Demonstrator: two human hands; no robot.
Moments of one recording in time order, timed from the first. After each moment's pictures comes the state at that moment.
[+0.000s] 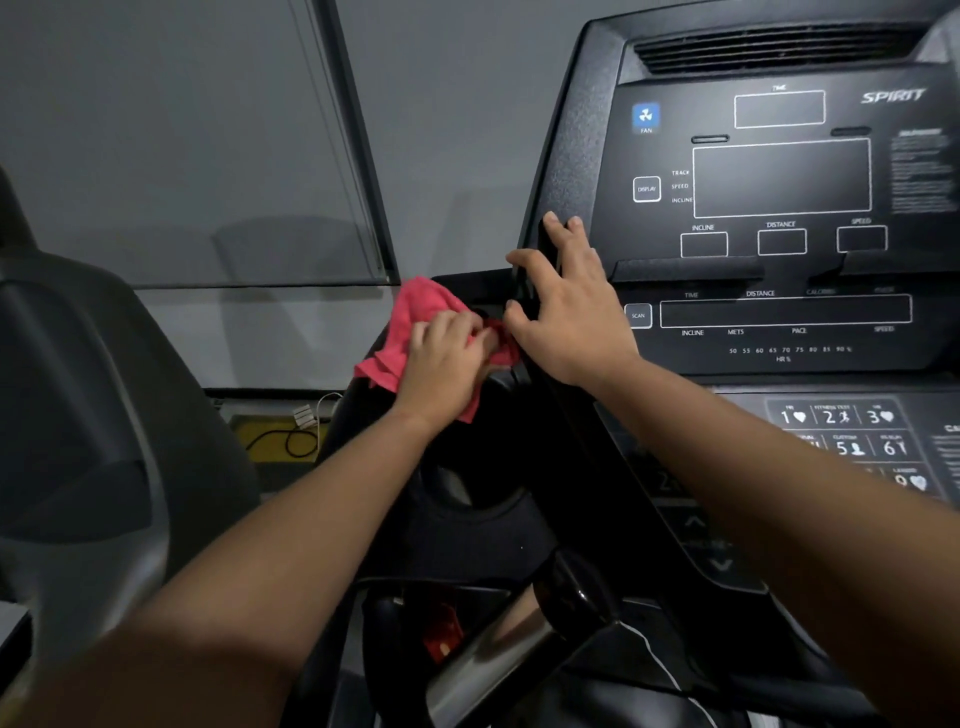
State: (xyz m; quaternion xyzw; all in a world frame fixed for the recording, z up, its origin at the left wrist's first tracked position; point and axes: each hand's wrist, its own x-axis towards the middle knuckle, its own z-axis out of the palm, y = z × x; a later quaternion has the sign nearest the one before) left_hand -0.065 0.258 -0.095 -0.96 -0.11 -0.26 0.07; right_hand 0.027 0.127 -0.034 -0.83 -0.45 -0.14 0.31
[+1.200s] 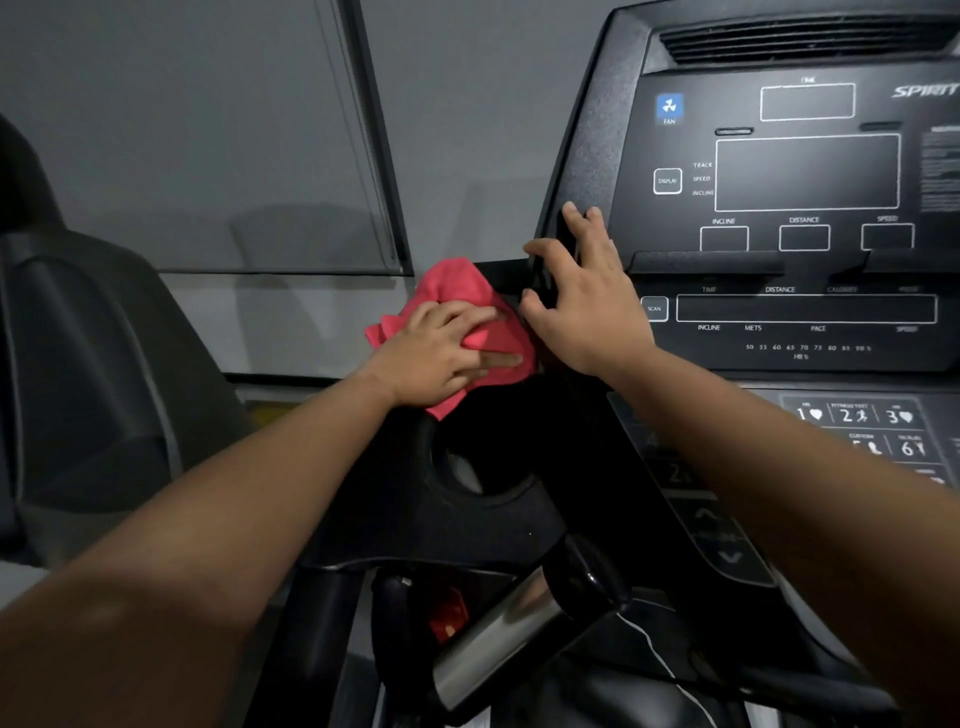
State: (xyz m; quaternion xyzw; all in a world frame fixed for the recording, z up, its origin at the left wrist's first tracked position) left_hand -0.086 0.296 -0.081 -0.98 0.04 -0.15 0.14; right_hand 0.028 0.125 -0.033 -0.83 -0.44 -0.13 0.32
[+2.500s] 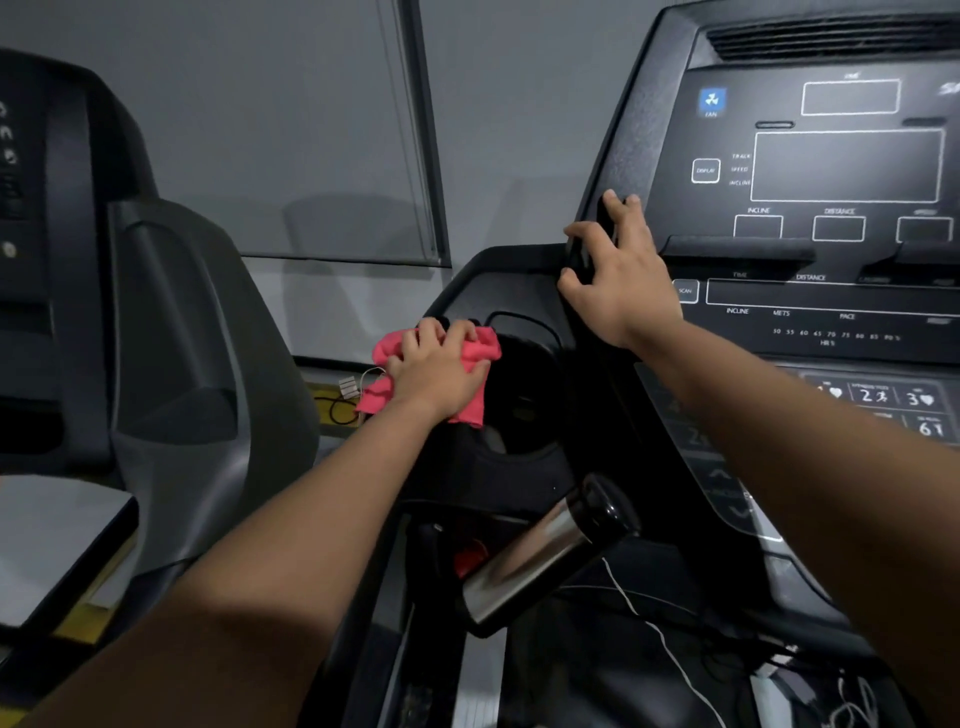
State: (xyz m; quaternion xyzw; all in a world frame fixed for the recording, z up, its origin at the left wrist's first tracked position) left_hand -0.131 0.250 -0.097 -0.91 -0.39 -0.09 -0.11; right_hand 0.025 0.122 -0.032 -0.83 -0.44 -0.12 0.31
